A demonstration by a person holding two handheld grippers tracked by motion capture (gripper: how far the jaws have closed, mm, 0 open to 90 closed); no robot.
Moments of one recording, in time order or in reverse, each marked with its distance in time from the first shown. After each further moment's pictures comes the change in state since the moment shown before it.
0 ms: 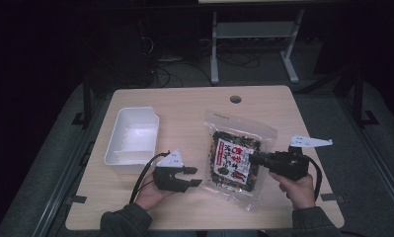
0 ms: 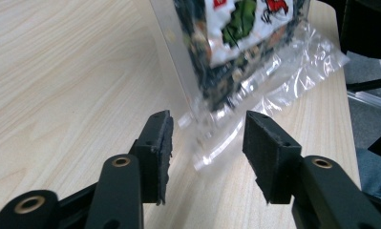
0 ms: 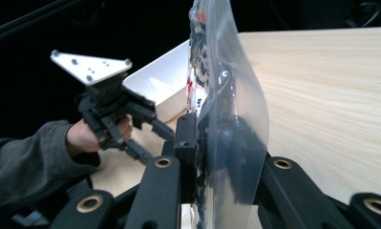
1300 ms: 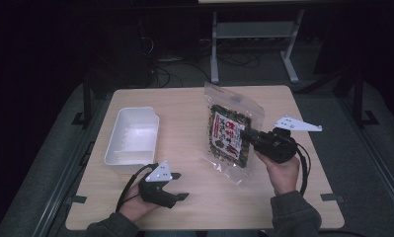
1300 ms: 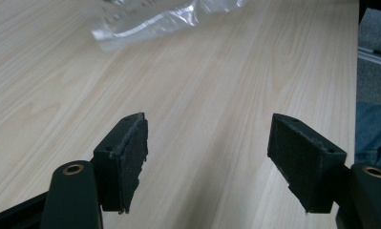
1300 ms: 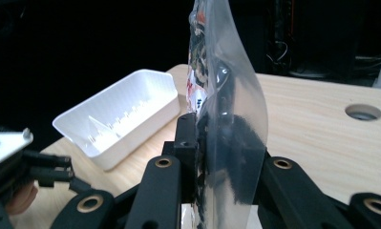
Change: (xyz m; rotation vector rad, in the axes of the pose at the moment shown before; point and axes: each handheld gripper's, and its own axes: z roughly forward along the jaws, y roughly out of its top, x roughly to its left) left arm -0.022 -0.023 -0.036 0.095 0.108 0.056; right arm 0.032 0.052 0.037 -0.066 -0.286 -0.074
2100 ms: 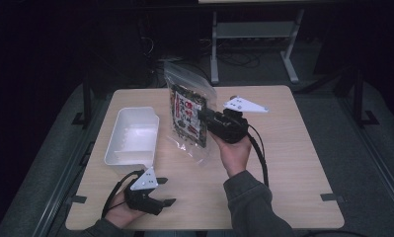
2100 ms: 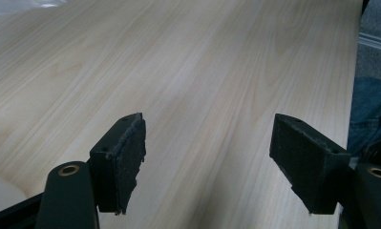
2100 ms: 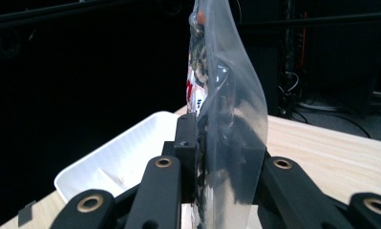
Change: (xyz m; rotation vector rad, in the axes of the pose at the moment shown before) left arm -0.002 -0.025 -0.027 0.017 0.038 0.003; right arm 0.065 0.042 0.090 -0.087 0.006 -0.050
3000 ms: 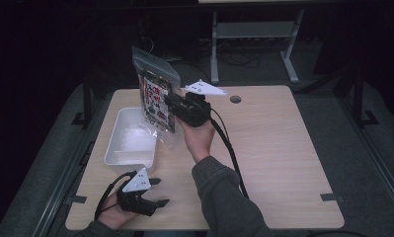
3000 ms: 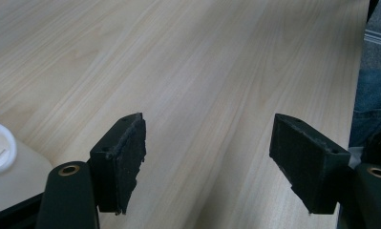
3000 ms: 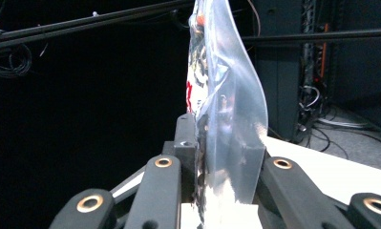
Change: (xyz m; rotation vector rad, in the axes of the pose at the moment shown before) left arm 0.003 -0.010 -0.012 0.005 0.021 -0.011; right arm 0.036 0.026 0.081 -0.036 0.044 -0.003
